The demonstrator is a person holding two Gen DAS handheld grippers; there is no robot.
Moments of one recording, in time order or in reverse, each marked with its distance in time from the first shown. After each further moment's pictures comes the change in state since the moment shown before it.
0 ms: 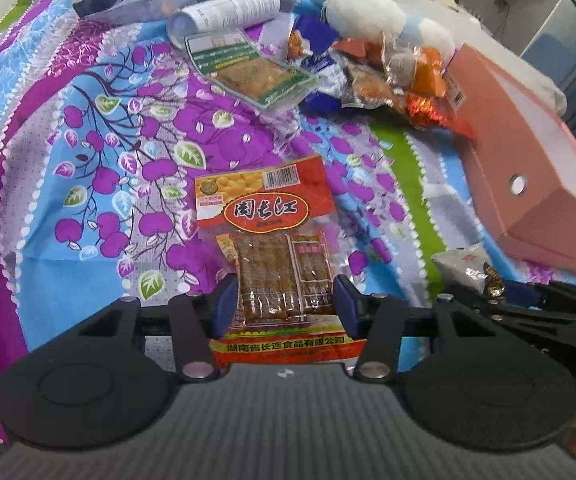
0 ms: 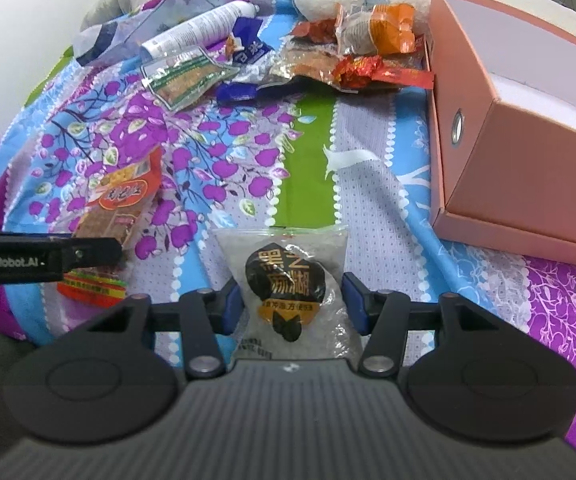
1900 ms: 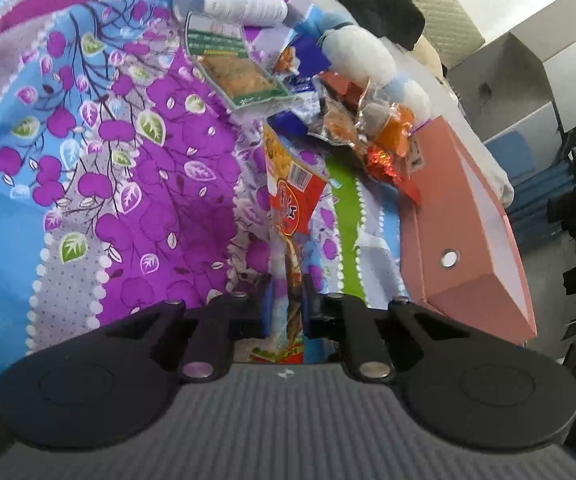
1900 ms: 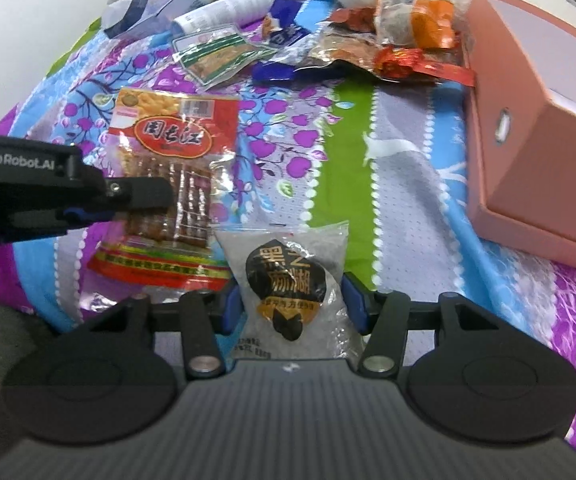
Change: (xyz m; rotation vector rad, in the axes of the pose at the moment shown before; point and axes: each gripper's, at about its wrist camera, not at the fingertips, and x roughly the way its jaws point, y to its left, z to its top) left arm 0.003 0.013 -0.005 -0.304 -0.053 -0.261; right arm 0.006 0.019 -0.008 -0.064 0.041 0.044
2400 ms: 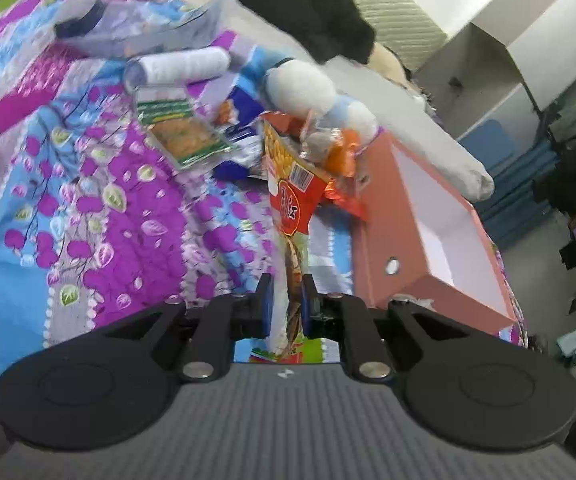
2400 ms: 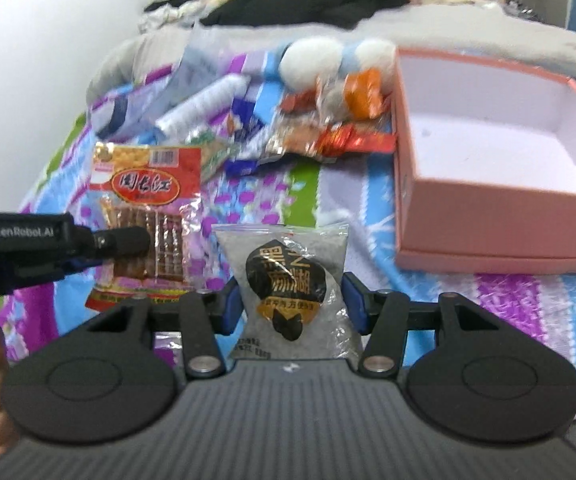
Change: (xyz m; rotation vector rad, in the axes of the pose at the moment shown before) left arm -0.056 -0.066 0.009 0.153 -0.059 -0.010; right arm -0.093 -0.023 0.011 0.162 -0.188 -0.029
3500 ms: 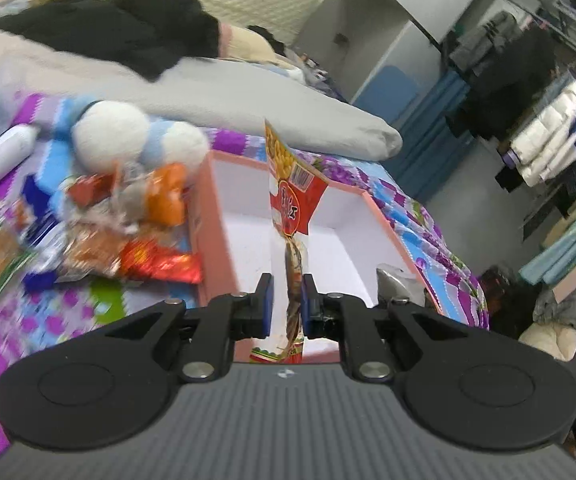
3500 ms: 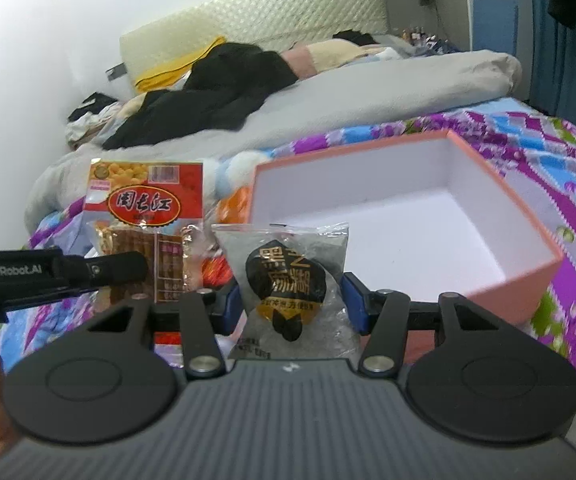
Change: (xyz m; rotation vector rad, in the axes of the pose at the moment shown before) left arm 0.080 -0.182 0.071 0.315 0.056 -0.211; right arm -0.044 -0.121 0.069 0.203 -0.217 -0.148
